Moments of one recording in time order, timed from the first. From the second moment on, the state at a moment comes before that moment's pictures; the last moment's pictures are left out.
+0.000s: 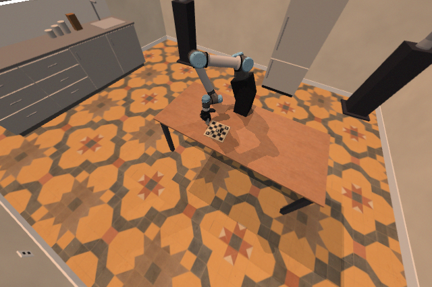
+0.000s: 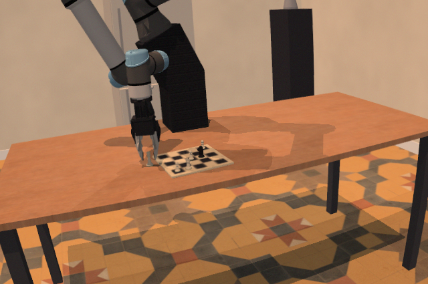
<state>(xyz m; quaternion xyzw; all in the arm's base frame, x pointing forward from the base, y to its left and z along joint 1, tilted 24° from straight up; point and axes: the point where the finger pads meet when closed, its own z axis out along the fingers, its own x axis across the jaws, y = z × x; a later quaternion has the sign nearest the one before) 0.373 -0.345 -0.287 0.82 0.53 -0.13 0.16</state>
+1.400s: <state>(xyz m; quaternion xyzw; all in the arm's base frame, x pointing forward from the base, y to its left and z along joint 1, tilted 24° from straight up) 0.373 -0.345 -0.287 0.82 0.53 -0.13 0.16</state>
